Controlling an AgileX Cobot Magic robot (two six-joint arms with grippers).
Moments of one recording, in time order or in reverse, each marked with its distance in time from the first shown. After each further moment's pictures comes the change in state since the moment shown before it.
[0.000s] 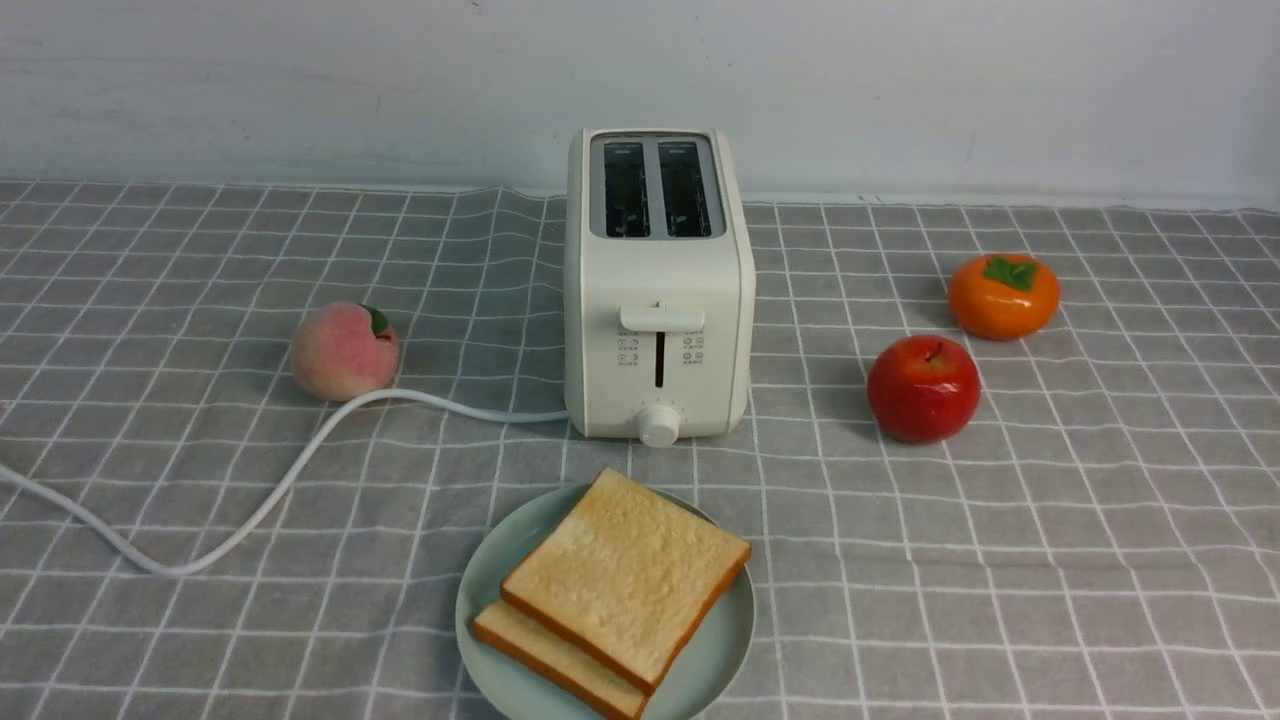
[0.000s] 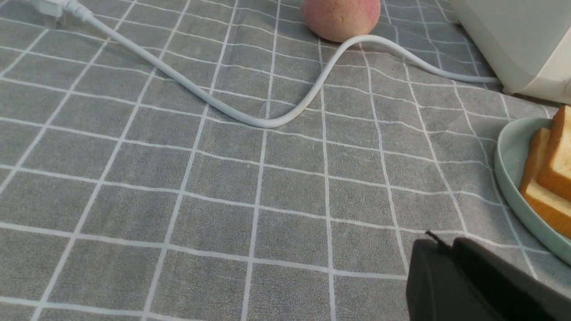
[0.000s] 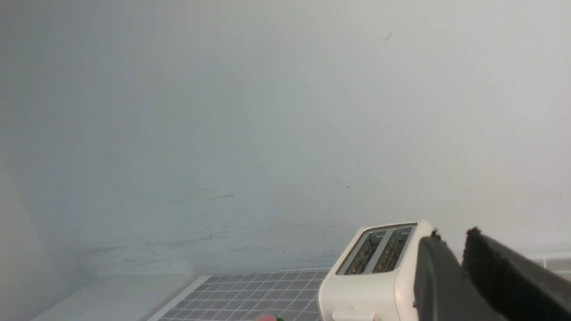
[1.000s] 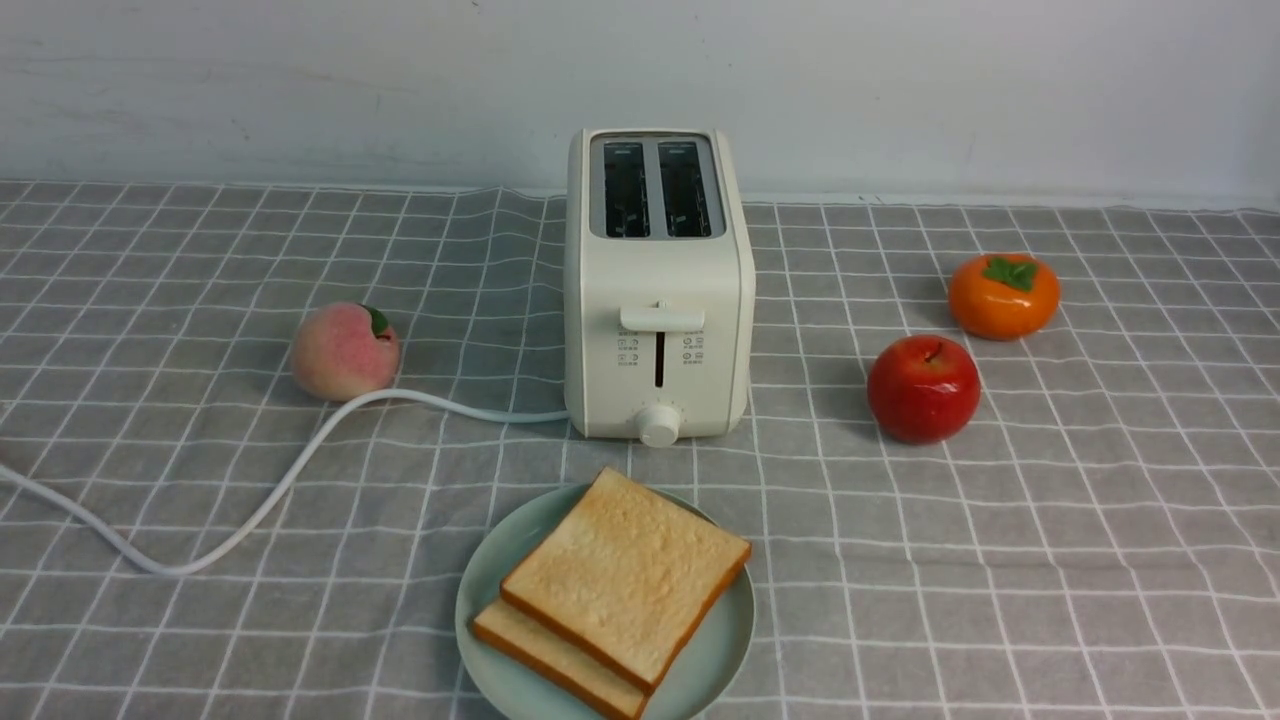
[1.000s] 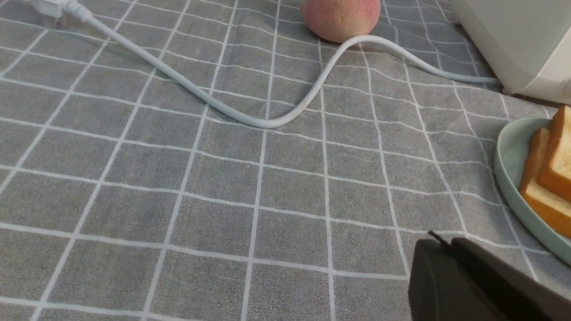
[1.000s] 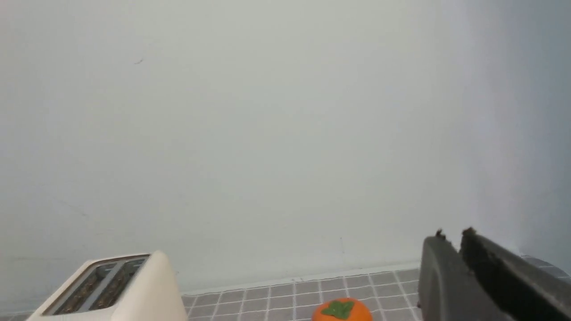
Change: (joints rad) right arm 0.000 -0.026 0.031 -1.017 0.413 0.719; left arm 0.000 0.000 0.000 0.000 0.000 0.000
